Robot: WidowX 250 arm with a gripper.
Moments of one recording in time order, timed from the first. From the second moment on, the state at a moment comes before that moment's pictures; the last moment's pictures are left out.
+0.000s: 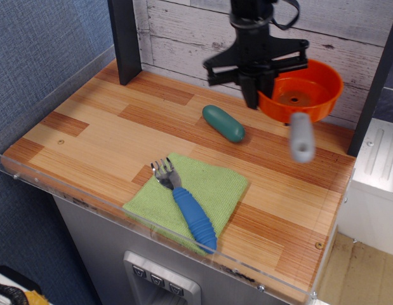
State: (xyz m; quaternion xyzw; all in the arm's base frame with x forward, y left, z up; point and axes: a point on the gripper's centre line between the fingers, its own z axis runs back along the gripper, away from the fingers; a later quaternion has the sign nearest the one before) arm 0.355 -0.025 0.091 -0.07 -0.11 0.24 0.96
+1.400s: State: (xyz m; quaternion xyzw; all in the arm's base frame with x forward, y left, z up) arm 0.276 0.162 0.052 0.07 -0.10 0.22 0.97
